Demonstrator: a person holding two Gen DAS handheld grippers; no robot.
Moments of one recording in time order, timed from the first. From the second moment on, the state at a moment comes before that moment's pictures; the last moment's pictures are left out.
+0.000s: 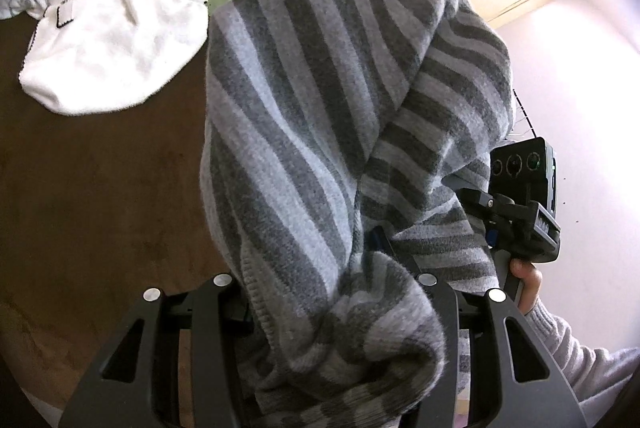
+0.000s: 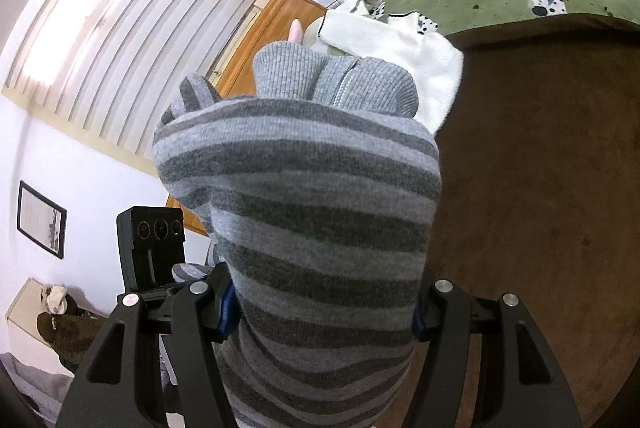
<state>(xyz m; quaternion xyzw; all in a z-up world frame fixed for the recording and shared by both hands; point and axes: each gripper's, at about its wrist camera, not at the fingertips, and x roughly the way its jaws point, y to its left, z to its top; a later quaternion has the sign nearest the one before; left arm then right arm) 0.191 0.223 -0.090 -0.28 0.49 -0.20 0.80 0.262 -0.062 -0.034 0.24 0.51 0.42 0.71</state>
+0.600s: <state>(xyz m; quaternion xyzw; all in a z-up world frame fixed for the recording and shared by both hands) 0.137 0.375 -0.079 -0.32 0.44 -0.11 0.83 0.273 0.139 -0.035 0.17 0.53 0.51 0.66</state>
